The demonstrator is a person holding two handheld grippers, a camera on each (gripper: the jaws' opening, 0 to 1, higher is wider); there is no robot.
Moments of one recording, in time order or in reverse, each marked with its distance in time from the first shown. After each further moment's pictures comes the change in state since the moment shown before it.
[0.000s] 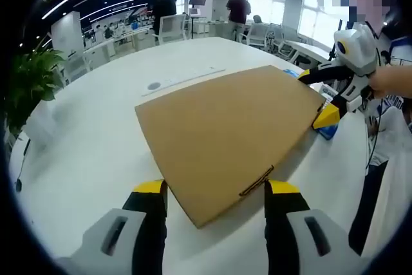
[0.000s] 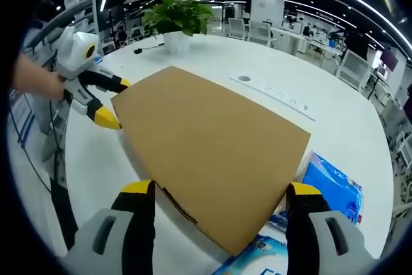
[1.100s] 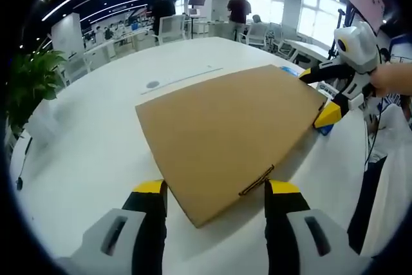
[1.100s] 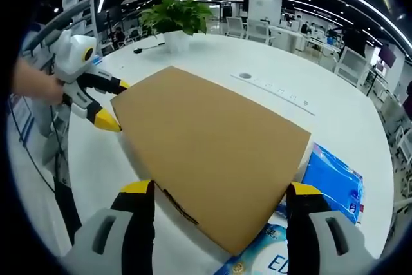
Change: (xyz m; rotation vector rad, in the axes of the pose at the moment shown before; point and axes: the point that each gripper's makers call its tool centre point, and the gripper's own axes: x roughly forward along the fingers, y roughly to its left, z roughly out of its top) left arm -0.007 -0.009 -0.009 0.009 -0.004 0.007; right arm -0.009 0.010 -0.008 0.017 0.009 -0.006
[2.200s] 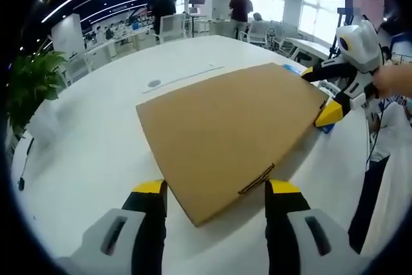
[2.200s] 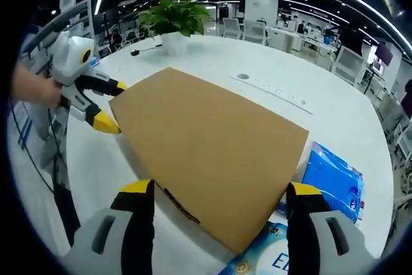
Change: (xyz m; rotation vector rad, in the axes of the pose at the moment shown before) left arm -0.003 0.002 -0.002 -0.001 0.007 0.011; right arm -0.002 0.003 0.001 0.017 -0.012 -0.020
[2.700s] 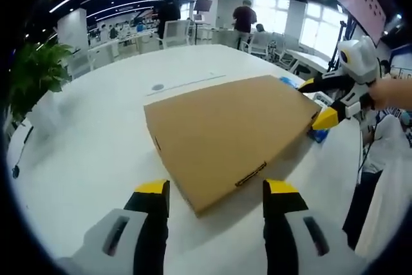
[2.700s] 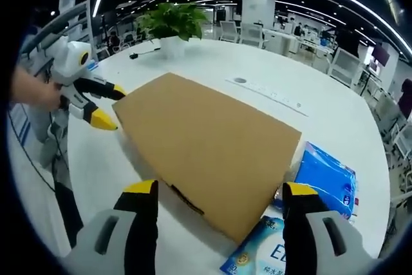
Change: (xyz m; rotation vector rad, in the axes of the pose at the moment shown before) left arm -0.017 0.000 0.002 -0.054 -0.066 -0.023; right arm -0.016 0.001 0.002 0.004 -0.018 -0.024
